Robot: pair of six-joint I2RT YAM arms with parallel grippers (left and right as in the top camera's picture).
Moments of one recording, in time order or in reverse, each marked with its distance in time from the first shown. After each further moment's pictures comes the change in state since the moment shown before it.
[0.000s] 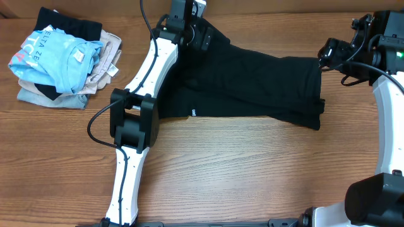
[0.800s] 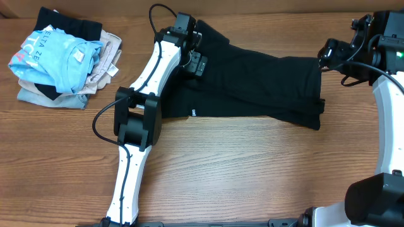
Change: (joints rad) left arm -0.005 0.058 0.010 -0.449 -0.061 -0.061; right arm 0.000 0.000 0.000 -0.014 0.003 0.000
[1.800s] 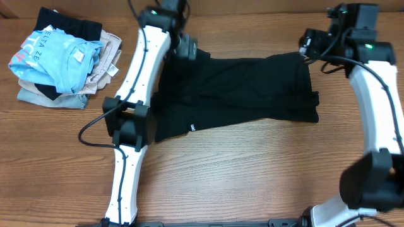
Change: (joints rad) left arm 0.050 -0.043 0.360 -0.284 -0.030 -0.188; right arm 0.113 0.143 0.000 0.249 0.029 -0.017
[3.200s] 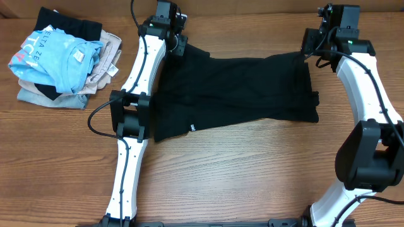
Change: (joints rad) left arm 0.047 0.247 0.014 0.328 0.086 0.247; right arm 0.000 0.134 0.000 0.179 0.113 -0.072
